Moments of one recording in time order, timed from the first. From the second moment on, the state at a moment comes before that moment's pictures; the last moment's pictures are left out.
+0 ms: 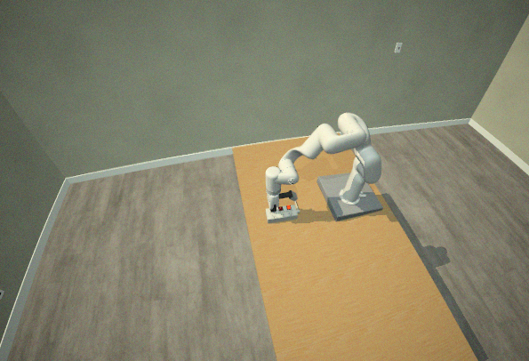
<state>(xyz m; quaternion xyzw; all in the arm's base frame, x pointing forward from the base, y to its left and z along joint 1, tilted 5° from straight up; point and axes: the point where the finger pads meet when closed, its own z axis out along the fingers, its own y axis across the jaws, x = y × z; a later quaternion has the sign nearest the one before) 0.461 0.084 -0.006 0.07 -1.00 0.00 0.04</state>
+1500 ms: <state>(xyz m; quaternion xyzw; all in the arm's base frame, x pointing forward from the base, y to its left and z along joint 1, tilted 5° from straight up) 0.461 0.086 -0.013 0.07 -1.00 0.00 0.04</state>
